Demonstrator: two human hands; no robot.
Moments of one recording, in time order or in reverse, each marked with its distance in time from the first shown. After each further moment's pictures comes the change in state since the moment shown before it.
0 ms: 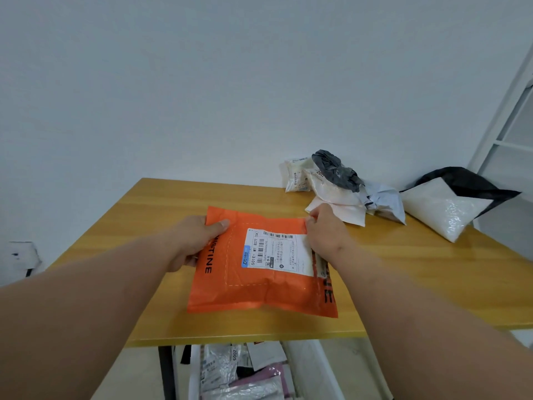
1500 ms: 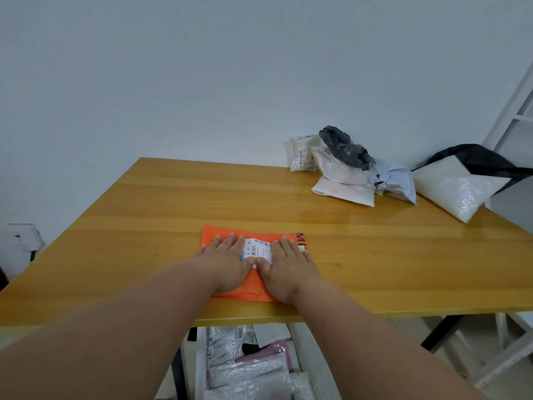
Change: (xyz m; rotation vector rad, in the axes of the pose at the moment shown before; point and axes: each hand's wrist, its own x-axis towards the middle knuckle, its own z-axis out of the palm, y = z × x) left_hand 0.021 -0.061 0.060 1.085 -0.157 0.121; right_hand -0.038 0.033 0.106 -0.578 -0.406 -0.119
